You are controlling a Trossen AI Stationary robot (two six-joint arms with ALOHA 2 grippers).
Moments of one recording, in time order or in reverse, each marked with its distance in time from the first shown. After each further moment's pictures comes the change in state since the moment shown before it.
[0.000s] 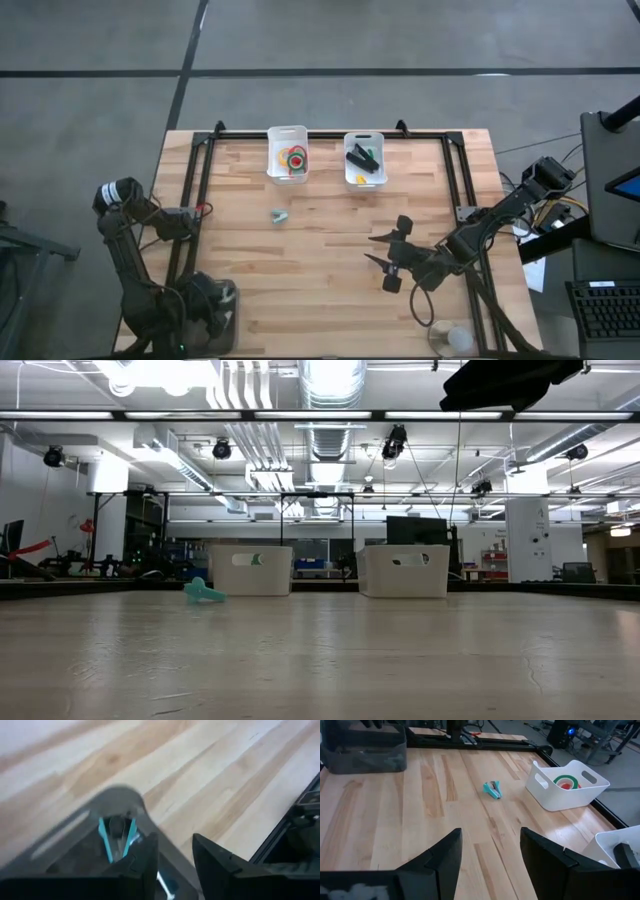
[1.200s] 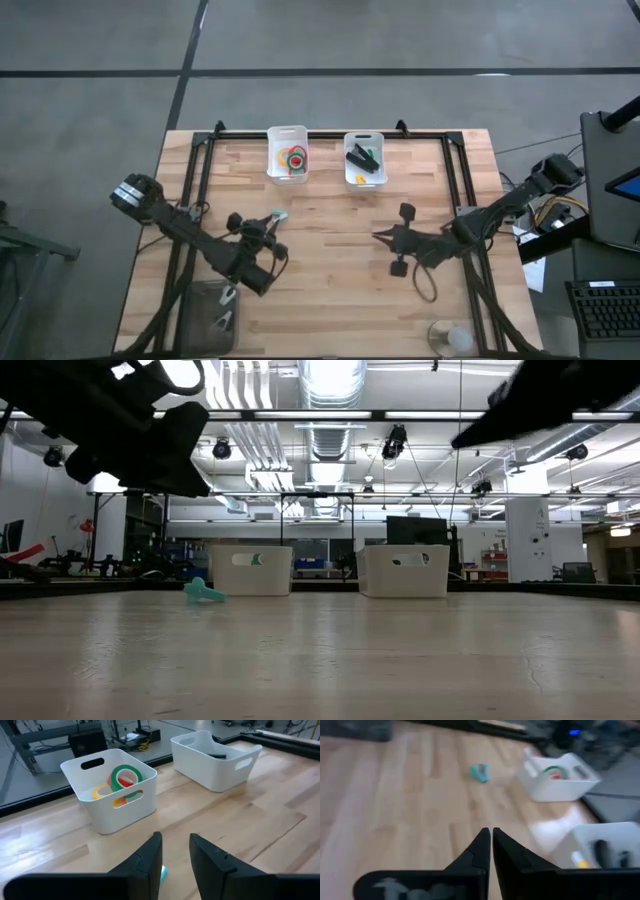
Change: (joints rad) left arm 0.661 0.058 -0.276 0.341 -0.654 0.657; right arm -0.111 -0.146 -0.165 0.031 -0.115 -0.165
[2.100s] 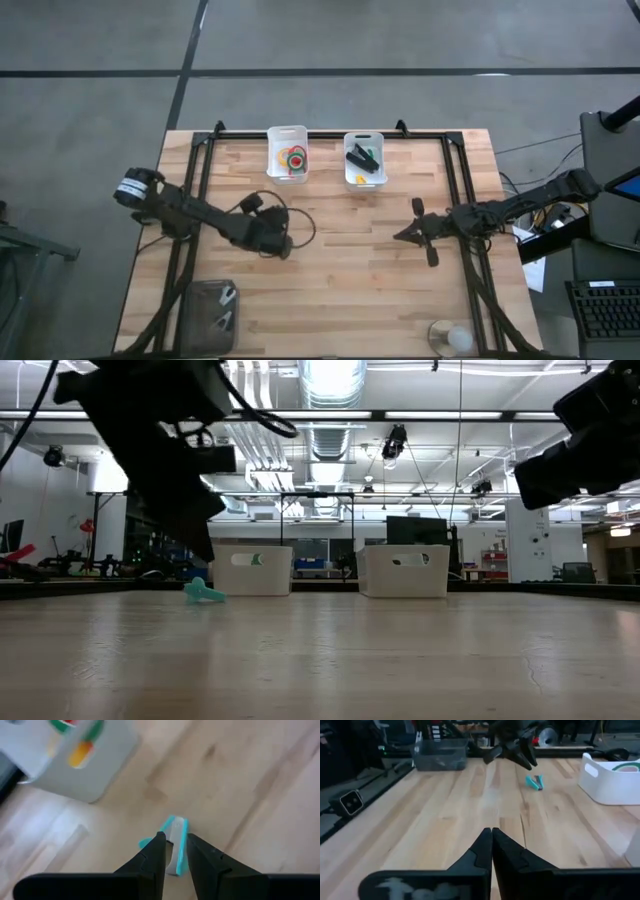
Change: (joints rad) left arm 0.293 -0.007 -0.016 0.167 0.486 0.730; right arm -0.258 -0.635 -0.603 0.383 -0.639 -0.121
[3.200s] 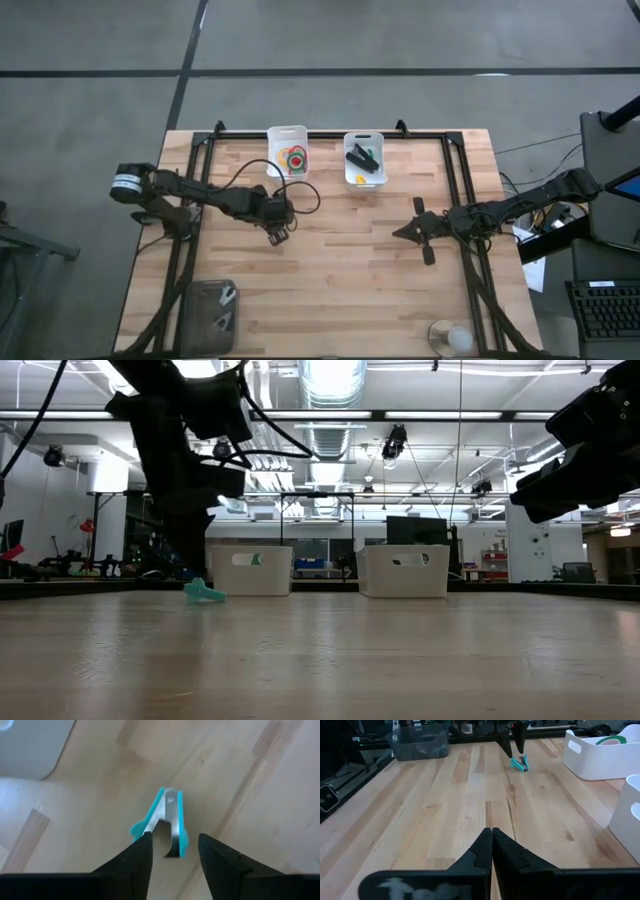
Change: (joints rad) left arm 0.249 -0.066 -0.001 -0.025 0.465 0.295; right arm 0.001 0.028 -0.005 -0.042 0.076 0.070
